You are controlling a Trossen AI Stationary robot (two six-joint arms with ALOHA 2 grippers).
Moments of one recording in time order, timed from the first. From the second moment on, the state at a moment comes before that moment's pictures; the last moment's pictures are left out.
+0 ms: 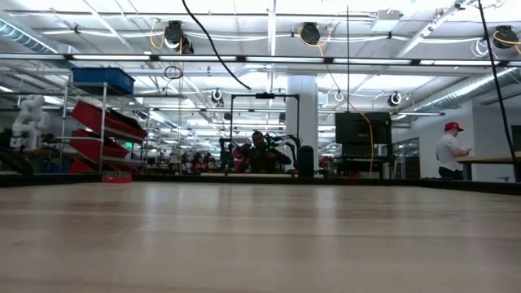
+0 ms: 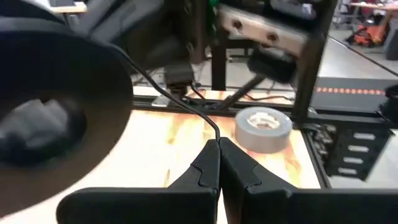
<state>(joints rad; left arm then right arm) -0.70 1.61 1.07 0.35 -0.87 -0.15 0.50 1.78 1.65 -0.43 0.83 0.22</state>
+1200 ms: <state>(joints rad) -0.83 1.80 1.07 0.70 -0.90 -0.06 0.62 1.68 1.65 -0.43 0.84 0.20</state>
